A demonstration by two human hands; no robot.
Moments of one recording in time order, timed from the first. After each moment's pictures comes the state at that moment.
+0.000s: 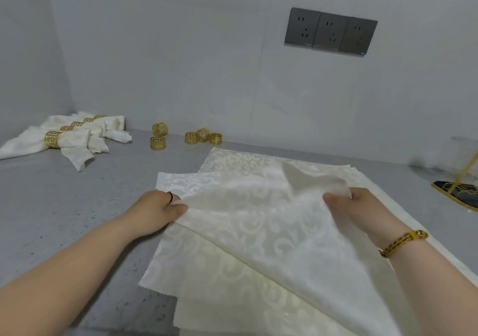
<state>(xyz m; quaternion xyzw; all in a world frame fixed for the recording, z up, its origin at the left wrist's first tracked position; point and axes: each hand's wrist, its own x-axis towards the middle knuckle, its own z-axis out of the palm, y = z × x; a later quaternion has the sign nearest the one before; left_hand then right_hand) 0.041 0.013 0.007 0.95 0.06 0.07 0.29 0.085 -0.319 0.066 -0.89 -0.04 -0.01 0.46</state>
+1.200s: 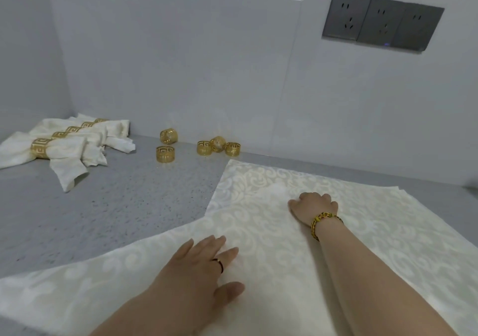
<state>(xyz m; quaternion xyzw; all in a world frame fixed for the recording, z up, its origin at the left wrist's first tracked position) 0.066 -0.018 -0.017 0.99 -0.06 -0.07 0.08 0.246 -0.192 0.006 -1.00 -0.03 0.01 0.06</state>
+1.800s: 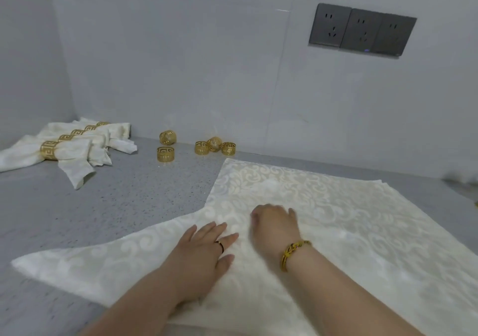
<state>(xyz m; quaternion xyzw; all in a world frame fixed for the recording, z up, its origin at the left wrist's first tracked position) 0.061 -0.020 -0.016 0.99 -0.07 -0.04 0.08 0.139 -0.152 0.010 -0.98 -0.17 -0.01 0.06</state>
